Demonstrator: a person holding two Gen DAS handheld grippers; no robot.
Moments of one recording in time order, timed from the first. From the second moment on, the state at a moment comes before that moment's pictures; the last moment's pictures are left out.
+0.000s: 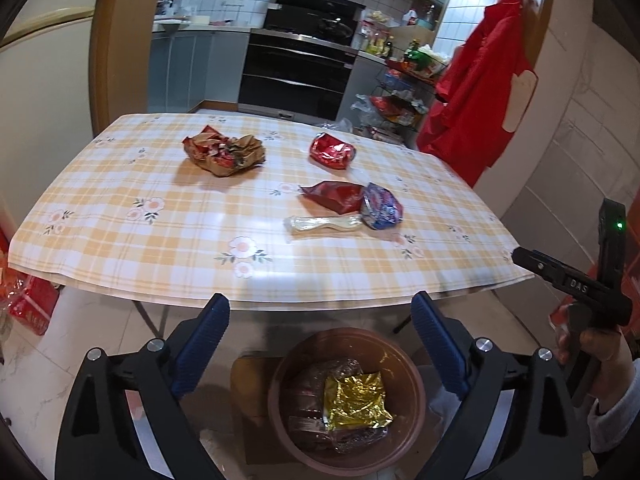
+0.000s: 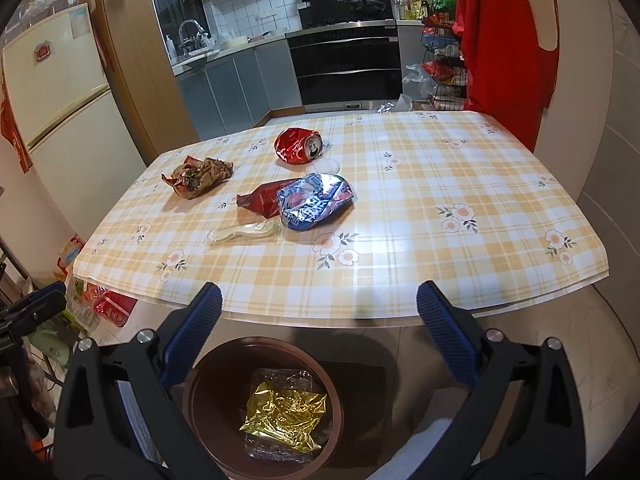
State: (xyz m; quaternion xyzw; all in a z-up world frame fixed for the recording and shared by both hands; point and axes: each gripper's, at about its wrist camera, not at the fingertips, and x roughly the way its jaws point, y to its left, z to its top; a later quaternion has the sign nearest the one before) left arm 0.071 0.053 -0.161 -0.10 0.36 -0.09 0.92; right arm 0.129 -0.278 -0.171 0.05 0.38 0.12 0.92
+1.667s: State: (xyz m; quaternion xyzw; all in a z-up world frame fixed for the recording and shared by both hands) left arm 0.302 -0.029 -0.284 0.11 0.47 -0.24 0.84; right arm 0.363 -0.199 -0.261 0.11 0.49 0.13 0.86
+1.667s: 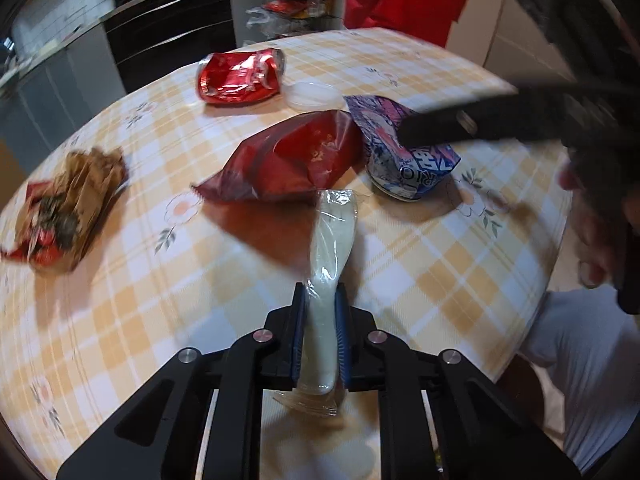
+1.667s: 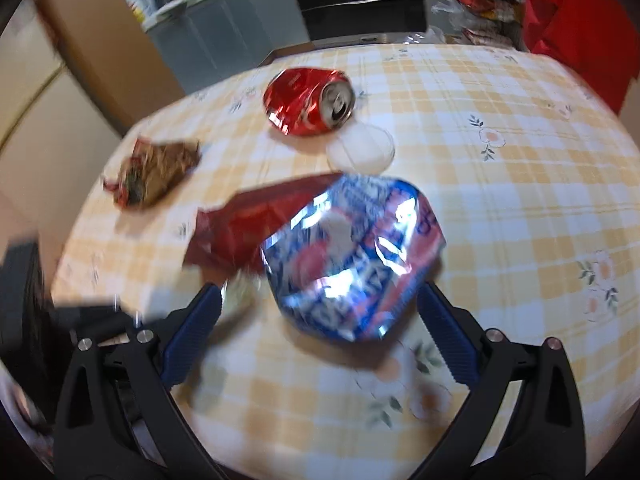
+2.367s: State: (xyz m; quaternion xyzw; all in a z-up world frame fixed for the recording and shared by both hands) left arm 0.248 0.028 -0.249 -0.05 0.43 -0.19 0.88; right arm 0.374 -0.216 -0.271 0.18 0.49 0.11 0.85
